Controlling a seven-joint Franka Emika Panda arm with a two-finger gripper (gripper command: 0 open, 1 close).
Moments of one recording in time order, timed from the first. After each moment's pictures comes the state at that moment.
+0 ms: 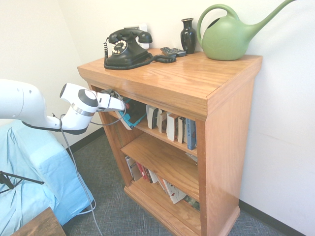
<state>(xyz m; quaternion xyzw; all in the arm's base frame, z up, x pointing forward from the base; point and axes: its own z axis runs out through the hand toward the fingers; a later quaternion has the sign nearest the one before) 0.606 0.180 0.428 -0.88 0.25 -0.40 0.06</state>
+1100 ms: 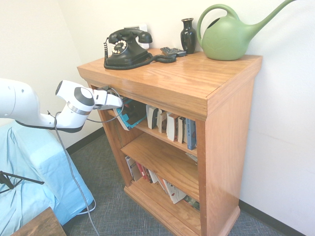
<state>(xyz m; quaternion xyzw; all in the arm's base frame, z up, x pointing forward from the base) 0.590 0.187 0.445 -0.88 0.22 -0.41 0.06</state>
